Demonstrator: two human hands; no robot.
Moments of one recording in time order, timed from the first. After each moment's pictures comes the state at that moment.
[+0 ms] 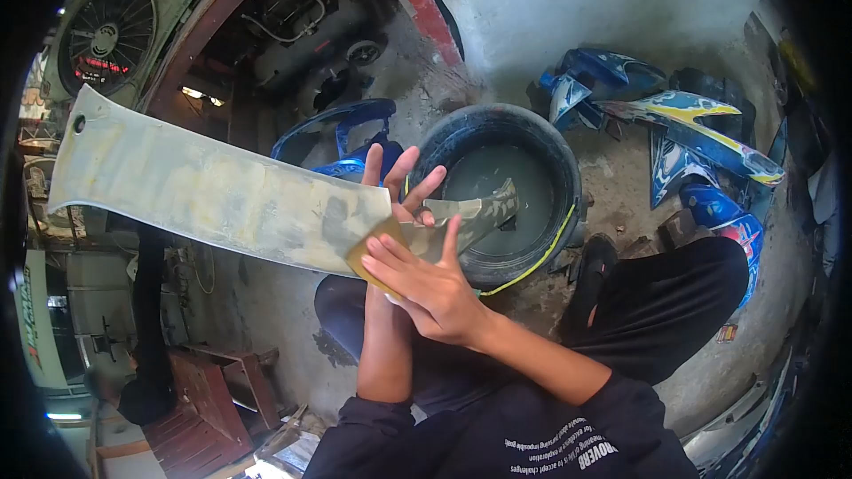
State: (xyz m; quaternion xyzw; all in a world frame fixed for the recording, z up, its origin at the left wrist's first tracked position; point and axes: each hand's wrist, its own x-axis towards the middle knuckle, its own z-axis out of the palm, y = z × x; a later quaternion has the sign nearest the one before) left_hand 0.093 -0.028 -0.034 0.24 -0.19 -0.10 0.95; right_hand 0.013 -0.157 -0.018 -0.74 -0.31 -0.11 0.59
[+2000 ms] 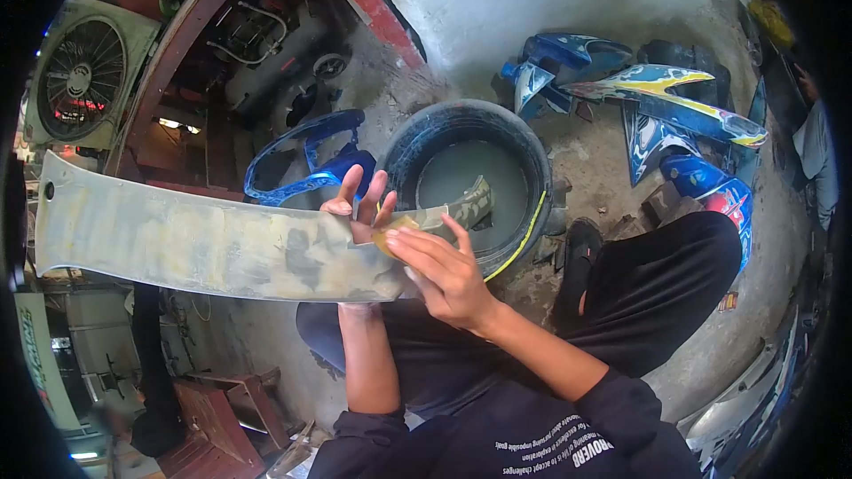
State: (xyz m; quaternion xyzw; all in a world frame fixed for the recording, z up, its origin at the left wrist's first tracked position) left_hand 0.069 -0.037 -0.024 0.44 -0.13 0.00 0.89; right_hand 0.012 -0.190 -0.050 -0.76 -0.21 -0.18 0.58
